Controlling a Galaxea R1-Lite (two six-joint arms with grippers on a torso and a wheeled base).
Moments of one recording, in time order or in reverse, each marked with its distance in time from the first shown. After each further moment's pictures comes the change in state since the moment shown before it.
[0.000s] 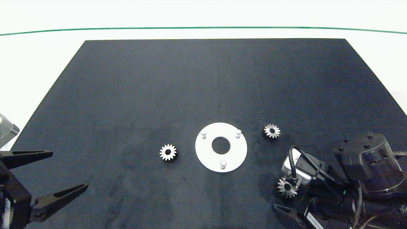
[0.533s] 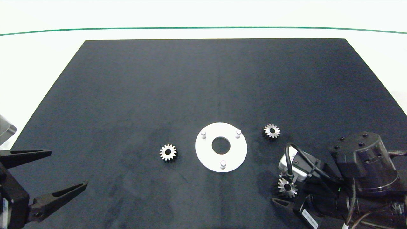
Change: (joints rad) left arm 0.001 -0.007 -0.003 0.000 0.000 0.001; right arm -0.001 0.020 -0.002 -0.037 -0.002 0.006
